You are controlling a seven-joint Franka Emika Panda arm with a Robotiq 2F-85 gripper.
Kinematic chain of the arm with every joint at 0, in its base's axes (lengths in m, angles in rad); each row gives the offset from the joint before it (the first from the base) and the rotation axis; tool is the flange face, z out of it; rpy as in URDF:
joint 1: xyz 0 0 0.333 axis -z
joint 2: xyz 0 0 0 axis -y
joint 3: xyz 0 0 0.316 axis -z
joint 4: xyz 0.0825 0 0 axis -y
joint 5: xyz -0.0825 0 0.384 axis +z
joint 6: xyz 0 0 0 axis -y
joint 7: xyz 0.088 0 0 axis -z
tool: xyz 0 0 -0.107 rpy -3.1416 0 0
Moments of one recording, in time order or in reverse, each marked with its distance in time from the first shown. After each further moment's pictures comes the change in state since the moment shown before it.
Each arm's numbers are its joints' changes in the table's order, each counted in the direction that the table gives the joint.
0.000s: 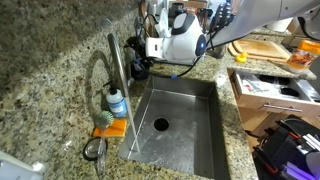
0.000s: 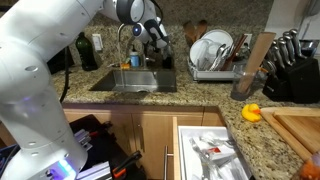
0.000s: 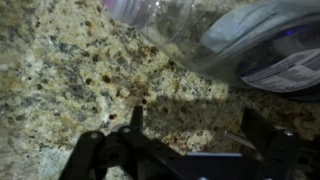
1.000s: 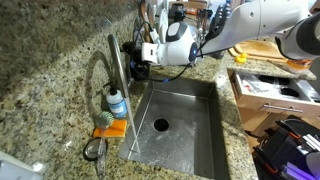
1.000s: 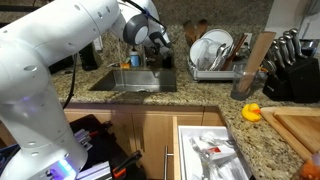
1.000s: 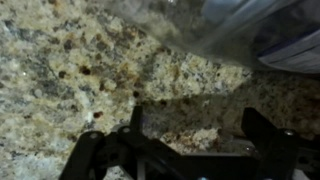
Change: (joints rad) arm 0.011 -0.218 -0.133 0.245 -0.140 0.091 0.039
